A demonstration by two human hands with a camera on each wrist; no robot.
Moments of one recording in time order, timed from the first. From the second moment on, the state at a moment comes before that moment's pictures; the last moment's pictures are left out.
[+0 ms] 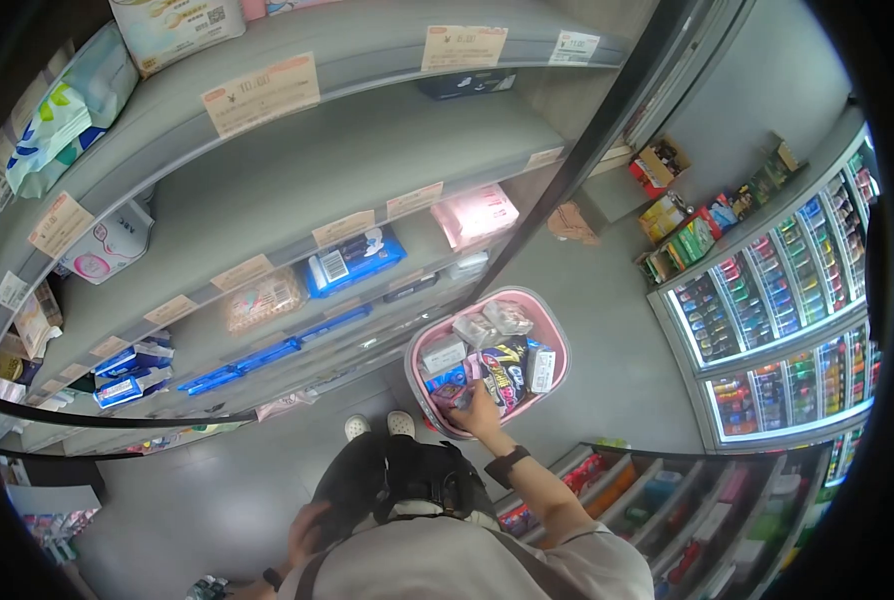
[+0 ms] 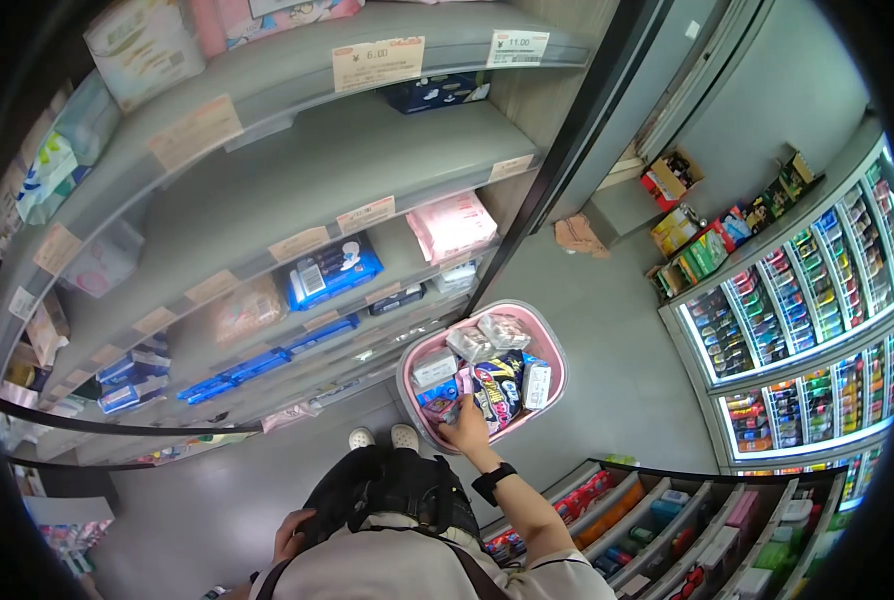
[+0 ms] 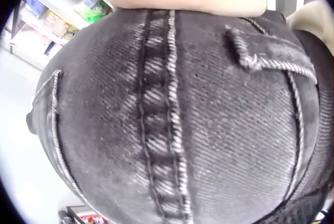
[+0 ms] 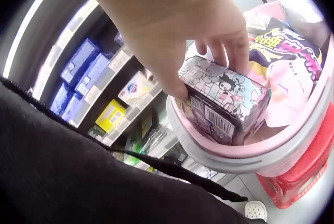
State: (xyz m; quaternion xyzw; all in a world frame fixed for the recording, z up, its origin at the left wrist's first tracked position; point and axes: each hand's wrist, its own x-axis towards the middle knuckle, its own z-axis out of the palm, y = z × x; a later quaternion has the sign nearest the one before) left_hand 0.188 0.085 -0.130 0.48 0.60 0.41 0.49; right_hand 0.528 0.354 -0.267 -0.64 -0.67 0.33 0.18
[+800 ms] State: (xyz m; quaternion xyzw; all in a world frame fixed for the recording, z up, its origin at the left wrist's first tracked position) left_hand 0.174 0.252 0.041 0.40 0.37 0.62 0.56; right_hand 0.357 0.340 0.024 -0.23 -0.44 0.78 0.39
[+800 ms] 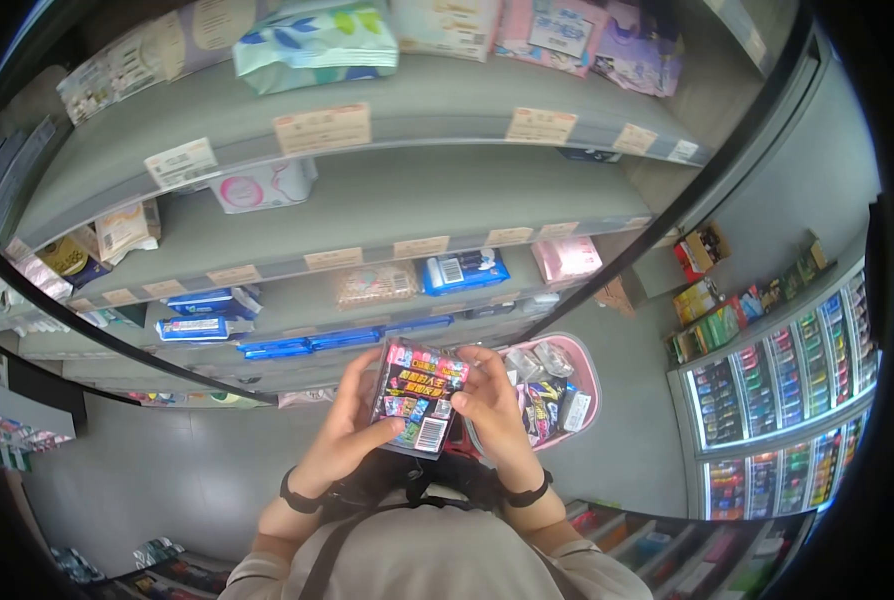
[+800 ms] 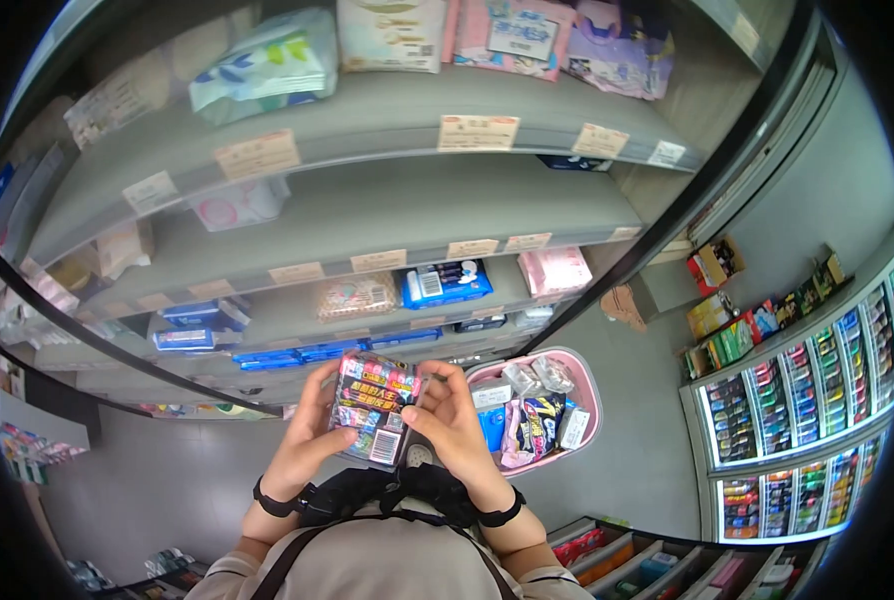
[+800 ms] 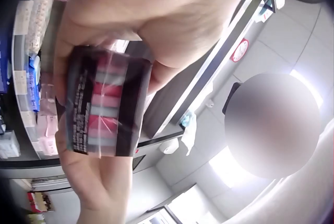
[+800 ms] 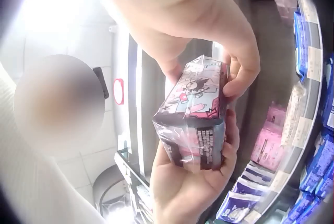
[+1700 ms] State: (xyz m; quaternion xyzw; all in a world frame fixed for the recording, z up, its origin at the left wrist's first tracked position) left_hand 0.097 0.241 0.095 0.44 0.57 0.69 0.08; right_hand 0.366 0.327 0.061 -0.18 -0.80 0.44 0.36
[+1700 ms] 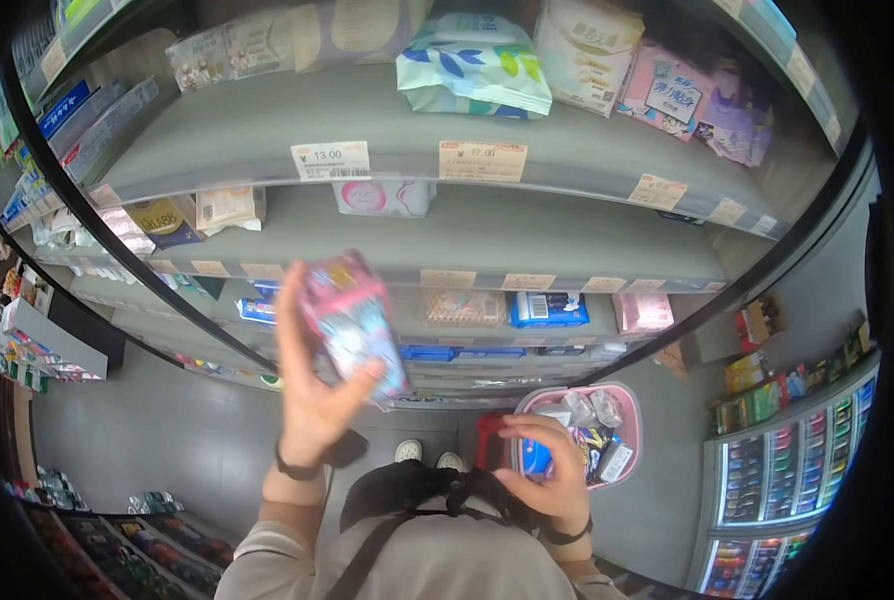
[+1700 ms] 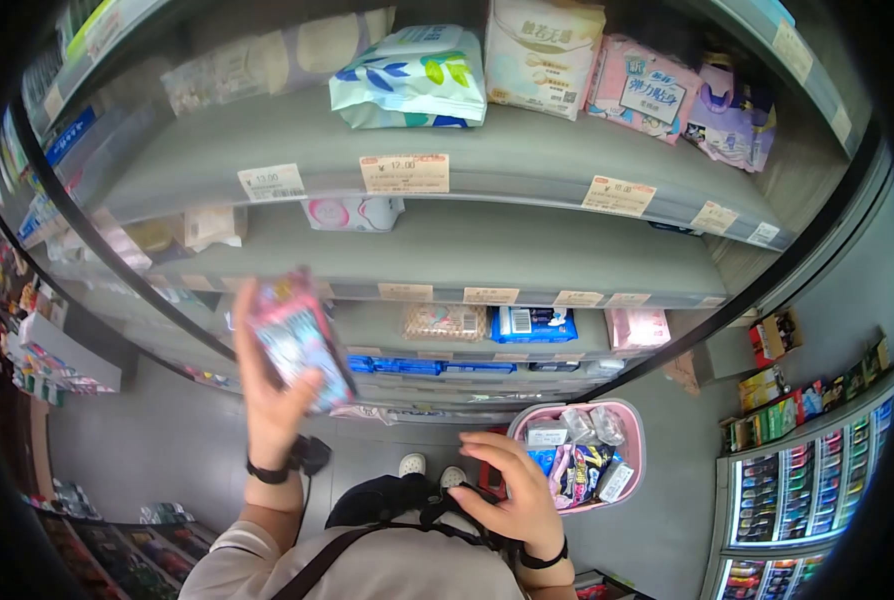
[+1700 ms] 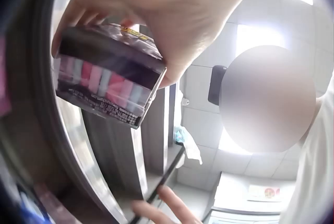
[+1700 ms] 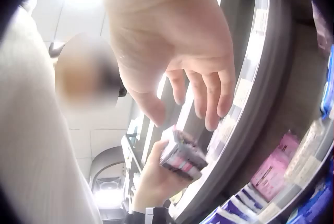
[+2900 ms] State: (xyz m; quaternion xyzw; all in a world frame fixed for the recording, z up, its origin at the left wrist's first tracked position) left_hand -0.004 0.298 0.175 0.44 0.79 0.35 -0.25; right_hand 0.446 0.339 0.016 -0.36 -0.77 0.41 0.32
